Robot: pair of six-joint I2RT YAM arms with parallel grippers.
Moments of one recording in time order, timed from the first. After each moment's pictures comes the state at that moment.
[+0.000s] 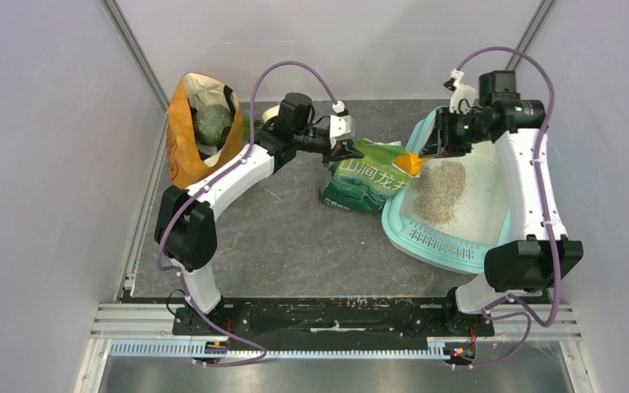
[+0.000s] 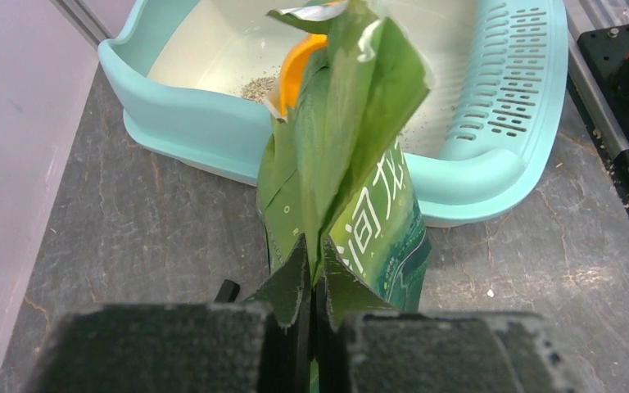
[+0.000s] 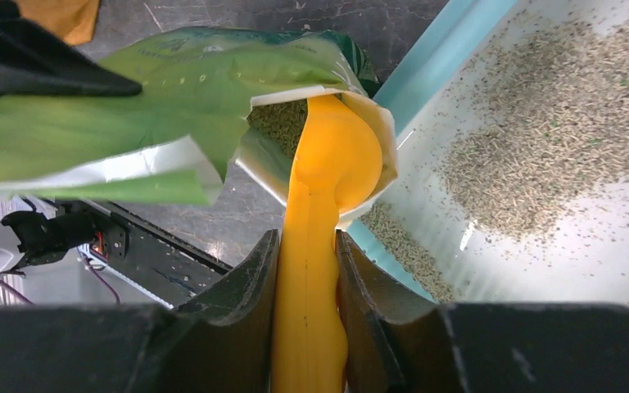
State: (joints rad) left arm -0.58 1.81 1.55 -0.11 0.95 0.54; right arm -0.06 1.54 1.80 -1.25 -0.54 -0.02
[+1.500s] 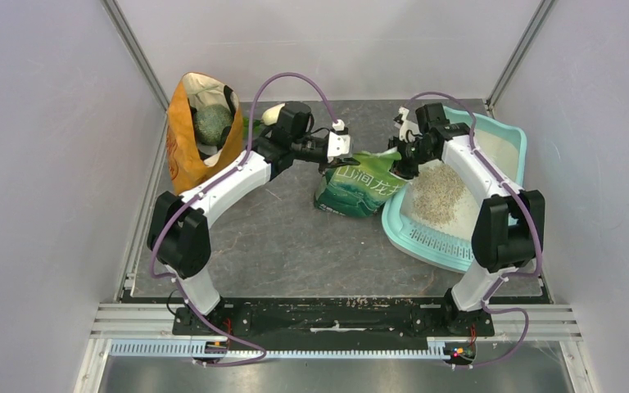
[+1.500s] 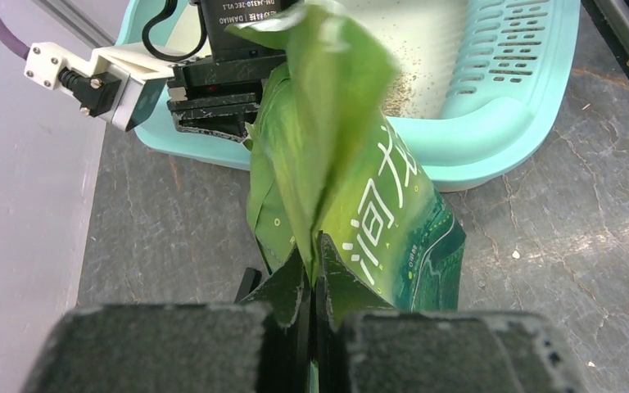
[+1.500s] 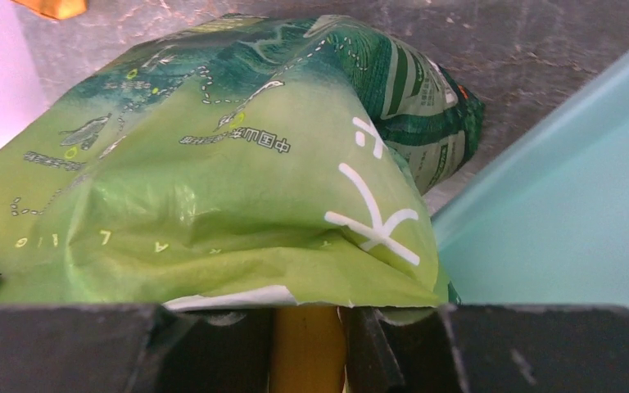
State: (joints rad) left arm -0.60 1.74 1.46 -0.18 0.92 0.78; right arm 0.18 1.72 1.43 -0.82 -0.59 0.24
